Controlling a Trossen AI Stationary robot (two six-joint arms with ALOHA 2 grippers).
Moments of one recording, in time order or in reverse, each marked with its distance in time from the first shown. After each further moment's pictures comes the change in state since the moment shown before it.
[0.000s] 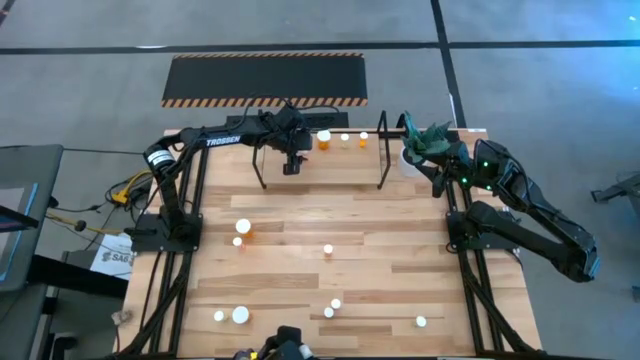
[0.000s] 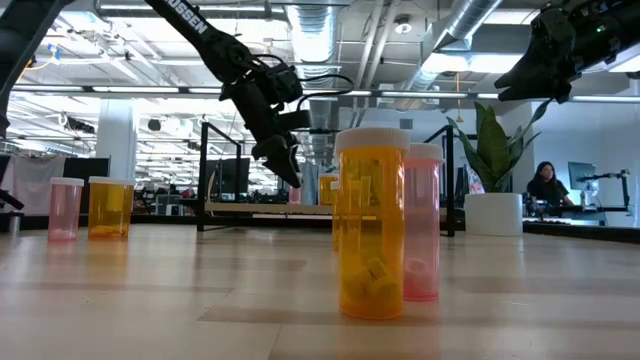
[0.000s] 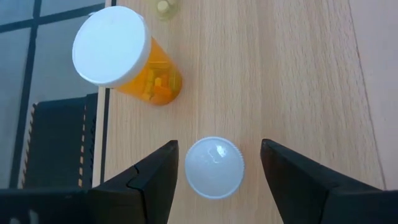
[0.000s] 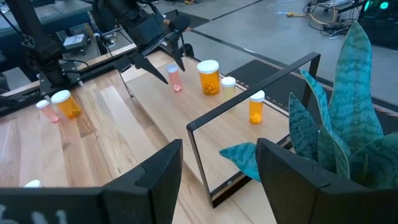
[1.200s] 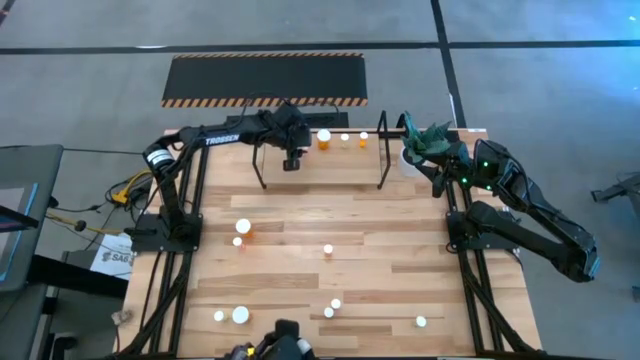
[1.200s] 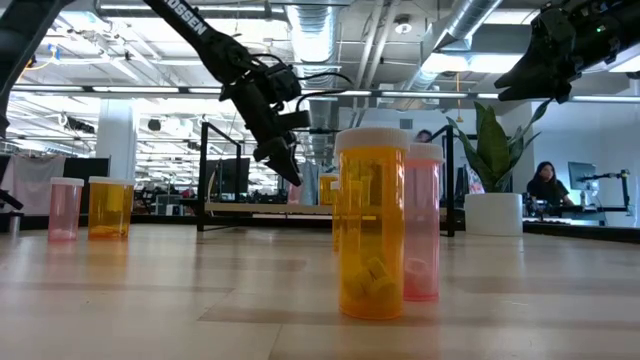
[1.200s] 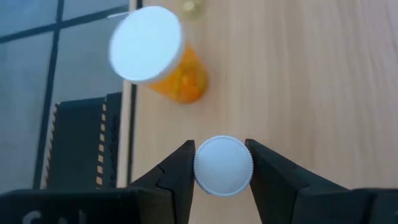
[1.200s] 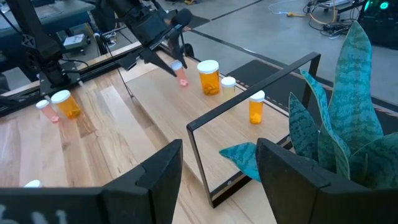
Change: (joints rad) left arm 0.020 -0.001 0.000 0.040 -0.037 0.028; right arm 0.000 0.000 0.000 0.000 0.000 0.000
